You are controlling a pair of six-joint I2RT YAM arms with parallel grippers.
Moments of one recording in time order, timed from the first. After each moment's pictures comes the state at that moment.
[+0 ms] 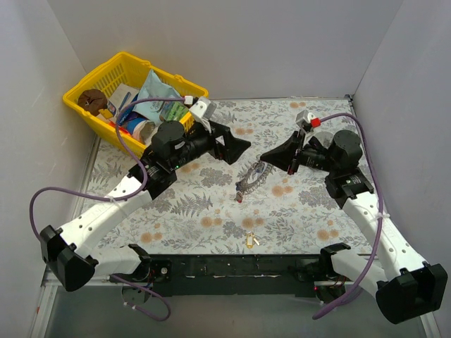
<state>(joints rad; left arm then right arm) -0.75 1.23 1.17 0.02 0.23 -0.29 0.33 0.98 0.85 0.10 -0.95 0.26</state>
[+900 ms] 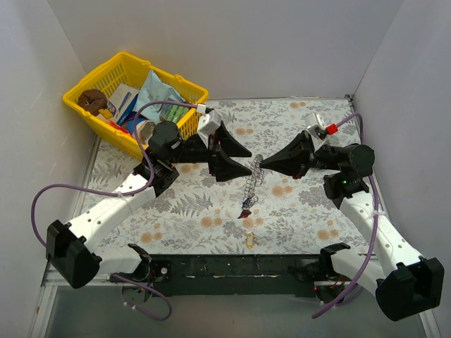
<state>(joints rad) -0.68 1.22 1.09 0.32 0.90 -0.36 0.33 0.99 0.80 0.79 -1.23 0.66</state>
